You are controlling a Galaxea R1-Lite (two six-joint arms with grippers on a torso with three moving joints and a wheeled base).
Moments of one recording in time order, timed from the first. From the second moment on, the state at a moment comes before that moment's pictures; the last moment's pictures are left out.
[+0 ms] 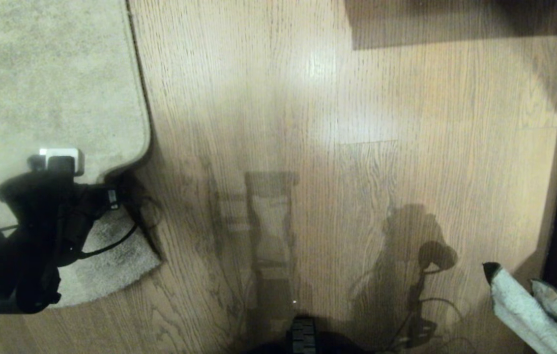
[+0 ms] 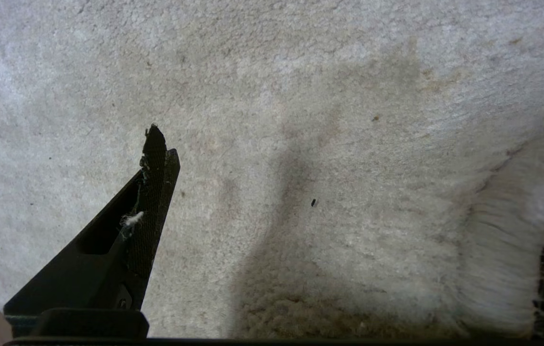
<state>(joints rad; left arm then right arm) 0.07 1.94 -0.53 -1.41 0.33 0.13 0.01 0.00 -0.02 0.06 -0.02 -0.01</state>
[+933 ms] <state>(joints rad) 0.10 1.86 -0.13 -1.41 0.33 0.28 0.01 0.00 -0.02 0.06 -0.02 -0.01</state>
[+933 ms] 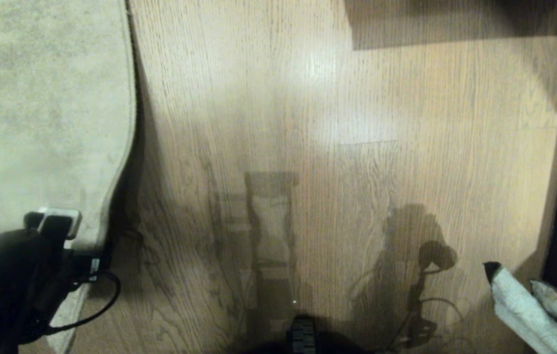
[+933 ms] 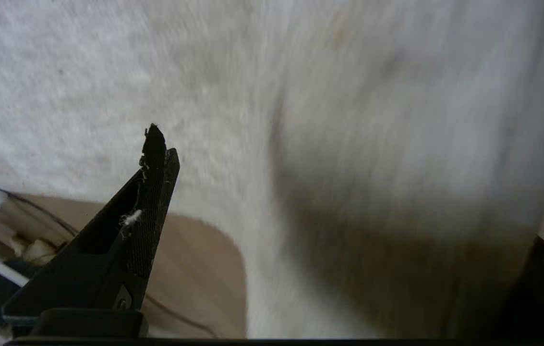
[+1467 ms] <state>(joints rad) 0.12 1.79 -0.01 -1.41 0.33 0.42 0.01 0.00 -0.02 0.06 -0.02 -0.01</state>
